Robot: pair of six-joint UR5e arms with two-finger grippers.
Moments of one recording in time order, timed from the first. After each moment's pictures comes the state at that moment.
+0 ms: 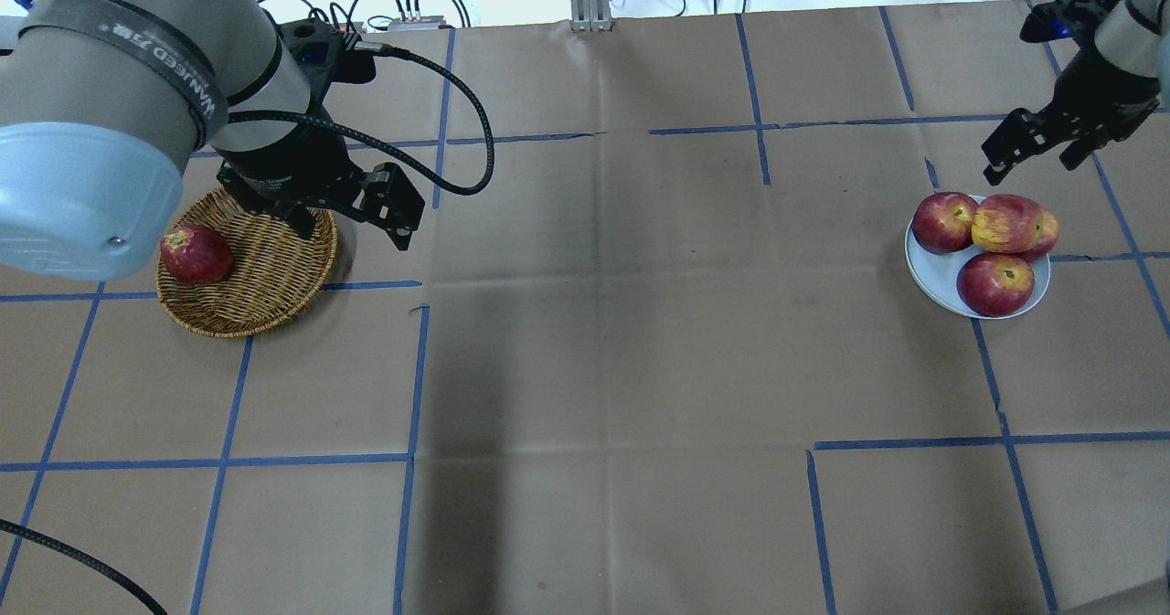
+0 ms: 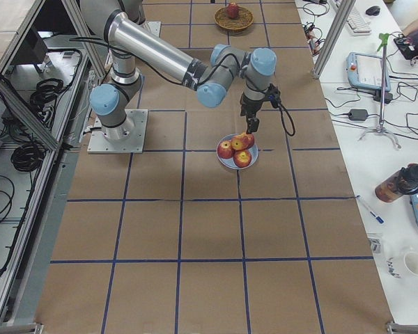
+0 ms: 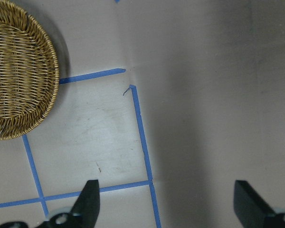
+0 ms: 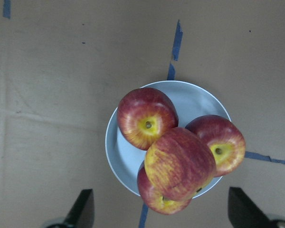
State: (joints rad) left arm -1.64 -1.52 -1.70 -1.49 1.57 0.11; right arm 1.20 -1.33 1.58 -1.77 -1.58 -0.55
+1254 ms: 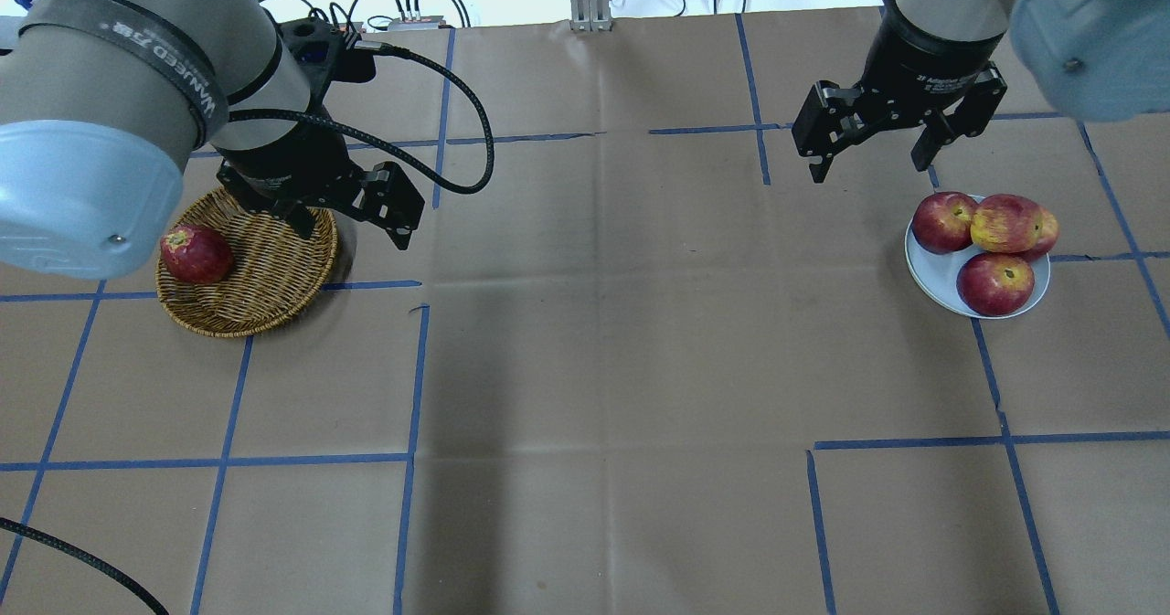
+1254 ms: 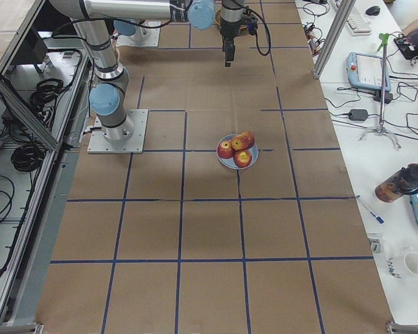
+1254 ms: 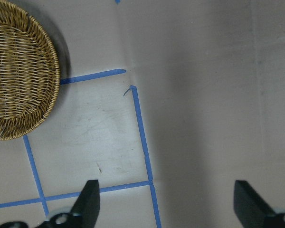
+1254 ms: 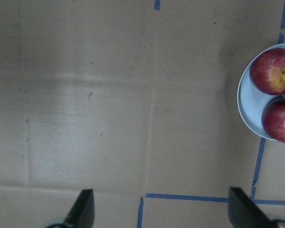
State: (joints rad) left arm -1.64 -1.52 -1.70 -1.50 1.57 0.11; right arm 1.56 -1.55 1.60 -1.58 -1.58 -0.08
